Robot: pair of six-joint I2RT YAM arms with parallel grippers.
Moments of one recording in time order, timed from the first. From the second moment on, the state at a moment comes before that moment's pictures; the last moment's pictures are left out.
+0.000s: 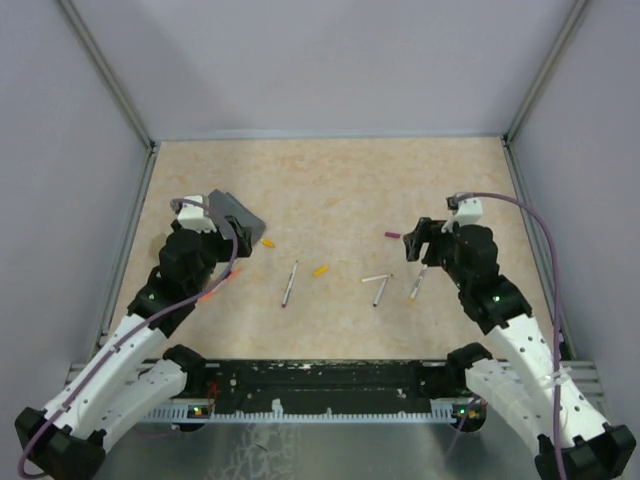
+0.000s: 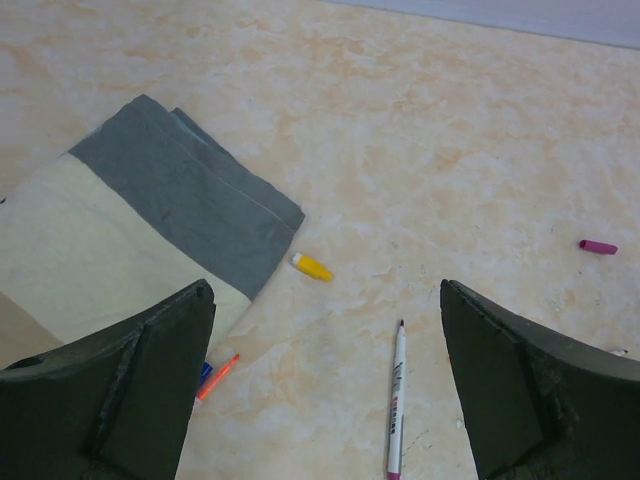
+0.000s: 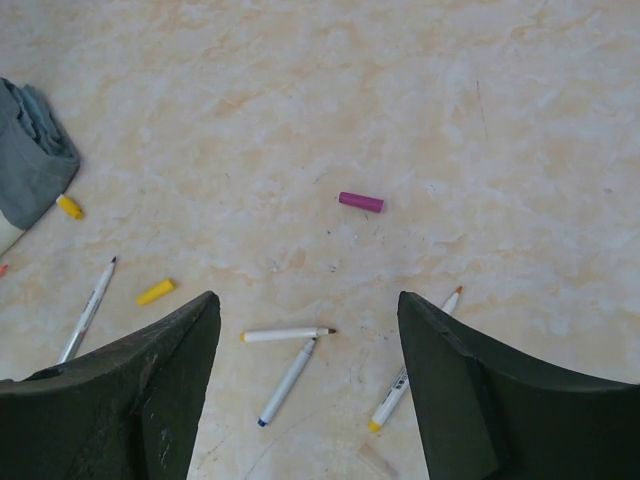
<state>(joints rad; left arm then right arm) -0.53 0.71 0.62 -0.15 -0.36 -0.32 0.37 0.64 0.65 -0.35 0.10 0.30</state>
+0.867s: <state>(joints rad) -0.39 1.01 0.84 -0.36 -0.07 -0.34 0.33 0.99 0.96 -0.63 0.10 0.43</state>
